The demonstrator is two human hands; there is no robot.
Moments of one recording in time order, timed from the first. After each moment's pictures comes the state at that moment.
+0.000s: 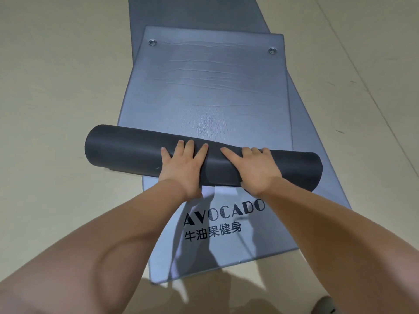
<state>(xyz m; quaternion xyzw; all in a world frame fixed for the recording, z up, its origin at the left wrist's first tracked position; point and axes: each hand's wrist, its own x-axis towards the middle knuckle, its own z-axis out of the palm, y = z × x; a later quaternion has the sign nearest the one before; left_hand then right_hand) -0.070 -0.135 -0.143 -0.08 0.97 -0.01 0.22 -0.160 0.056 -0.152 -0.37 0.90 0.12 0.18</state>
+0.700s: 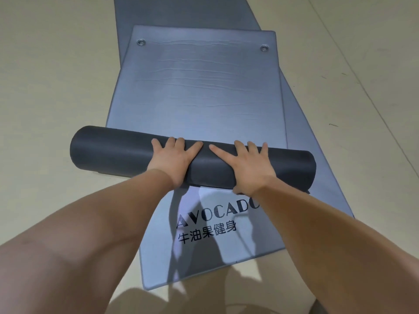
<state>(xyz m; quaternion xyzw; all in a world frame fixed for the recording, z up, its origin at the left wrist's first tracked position) -0.094 -0.156 -0.173 -0.01 0.98 -0.08 0.20 -0.157 0.058 -0.160 -0.33 0.92 0.09 0.21</state>
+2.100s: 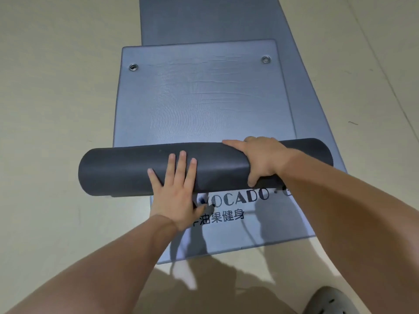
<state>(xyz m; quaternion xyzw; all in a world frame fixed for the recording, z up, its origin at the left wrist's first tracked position) 0.029 -0.113 -0.162 -0.13 0.97 0.02 0.18 -0.184 0.049 -0.126 -0.39 0.84 0.07 0.37</state>
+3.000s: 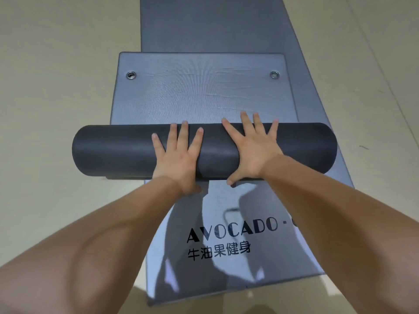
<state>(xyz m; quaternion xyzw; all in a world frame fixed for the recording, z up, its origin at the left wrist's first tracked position) -0.100 -0.181 -0.165 -0.14 0.97 0.02 0.18 -0.225 -0.017 -0.147 -0.36 0.91 0.10 0.19</state>
